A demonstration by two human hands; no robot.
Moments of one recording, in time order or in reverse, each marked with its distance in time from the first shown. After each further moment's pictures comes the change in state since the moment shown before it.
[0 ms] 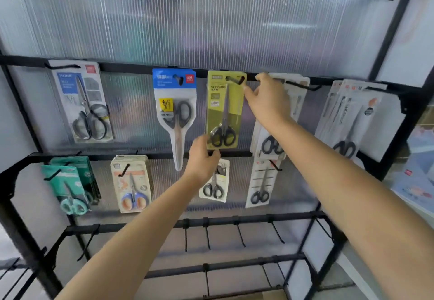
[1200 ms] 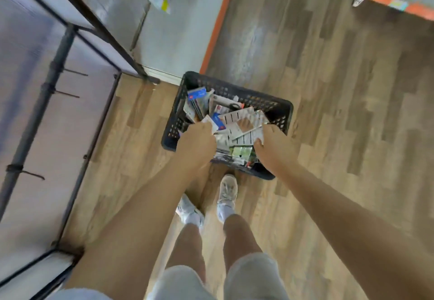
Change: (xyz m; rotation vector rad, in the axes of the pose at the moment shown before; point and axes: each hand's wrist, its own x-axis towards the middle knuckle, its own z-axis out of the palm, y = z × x) left_hand -0.423 -0.148 0.406 0.729 -1.562 0.506; right_hand -0.734 0.238 -0.107 -0.355 -0.642 1.526
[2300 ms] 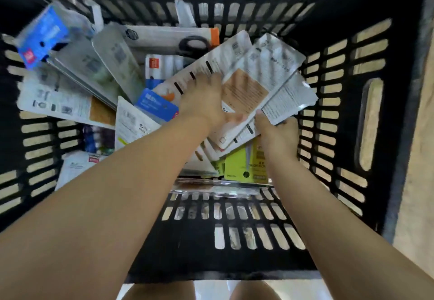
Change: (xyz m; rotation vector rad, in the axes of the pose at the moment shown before) left_hand 0.383 -0.019 0.348 0.276 -0.196 0.176; right_hand 0.258 0.167 0.378 1.298 0.283 0.974
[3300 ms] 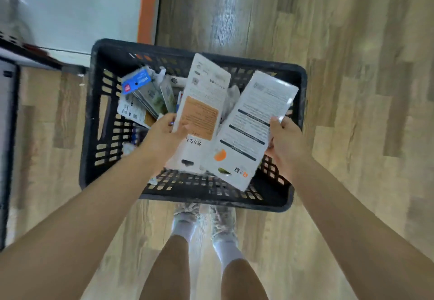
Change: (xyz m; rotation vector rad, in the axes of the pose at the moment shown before) left_hand -0.193 -0.021 -0.129 -1.218 0.053 -0.327; right_hand -0.155 -0.146 -0.101 -0.031 -0.358 -0.045
